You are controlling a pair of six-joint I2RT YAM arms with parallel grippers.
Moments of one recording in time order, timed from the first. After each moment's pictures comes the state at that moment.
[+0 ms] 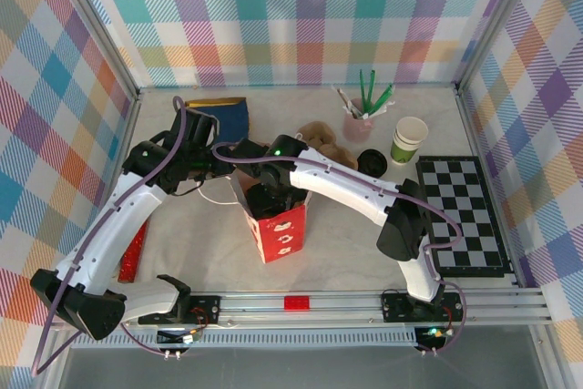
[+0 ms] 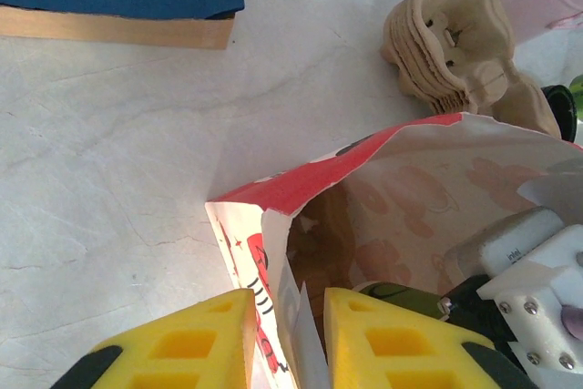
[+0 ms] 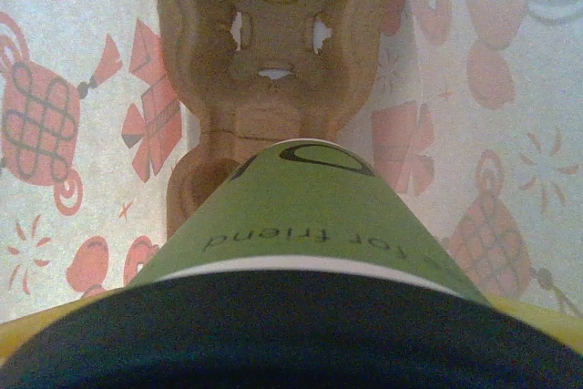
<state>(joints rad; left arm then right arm) -0.45 1.21 1.38 -1.07 -0.02 -0.55 1.08 2.03 2.02 -1.39 0.08 0.62</state>
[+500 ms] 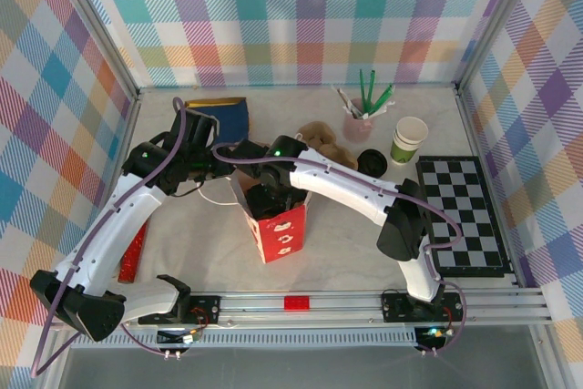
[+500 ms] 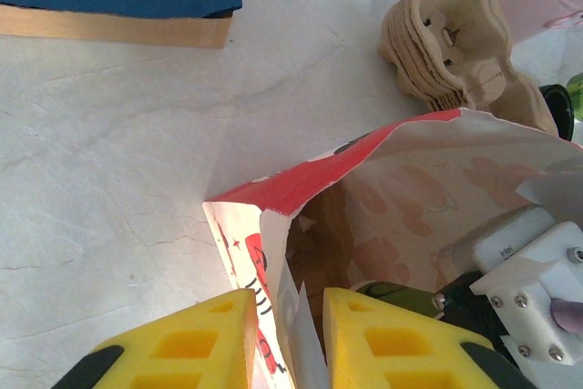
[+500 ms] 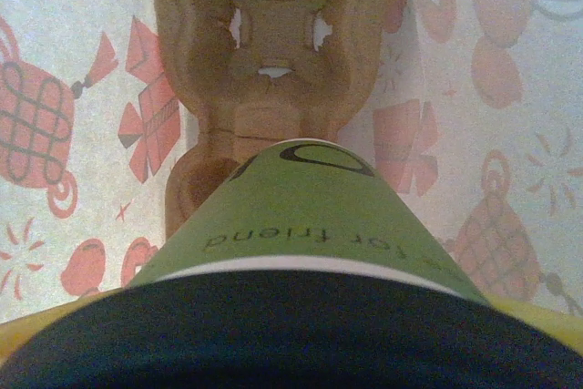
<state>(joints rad) -0.45 1.21 1.37 -1.07 -0.01 -0.55 1.08 2.02 2.00 -1.38 0.08 0.62</state>
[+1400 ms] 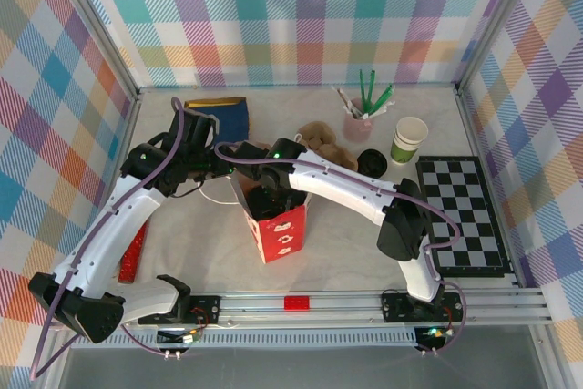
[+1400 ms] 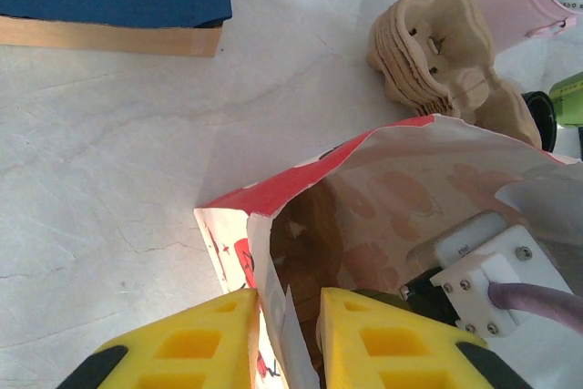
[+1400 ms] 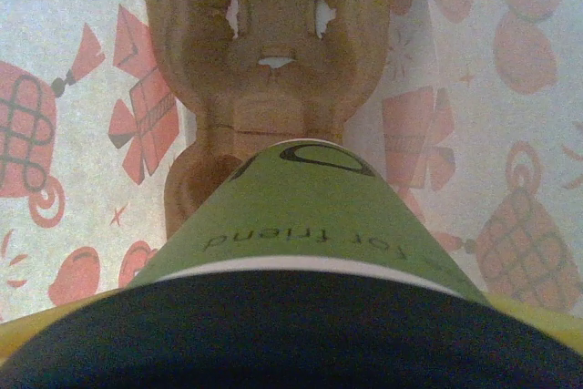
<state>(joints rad) -0.46 1.20 1.37 -1.05 -0.01 -0.56 1.08 2.02 1.97 -1.36 0.06 0.65</state>
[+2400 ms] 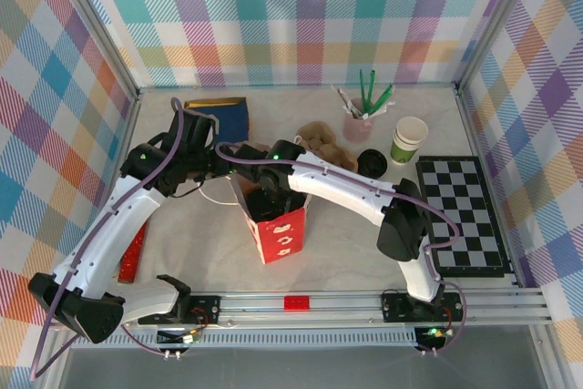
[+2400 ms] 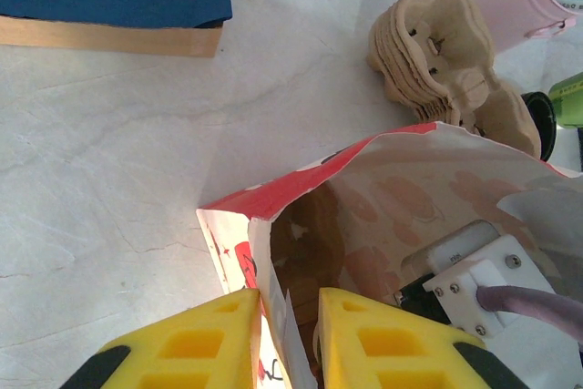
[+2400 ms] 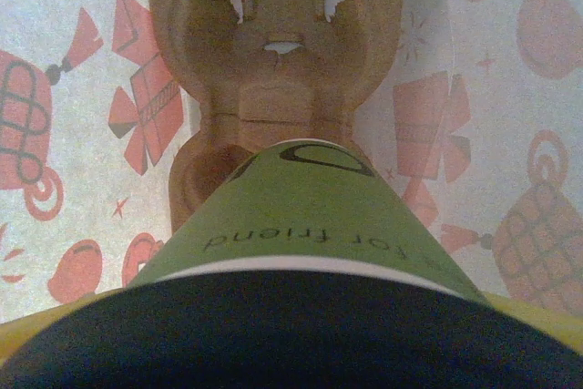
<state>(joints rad) -0.46 1.19 1.36 -1.05 -0.01 -0.56 1.08 2.02 1.96 -1.36 0.04 0.69</state>
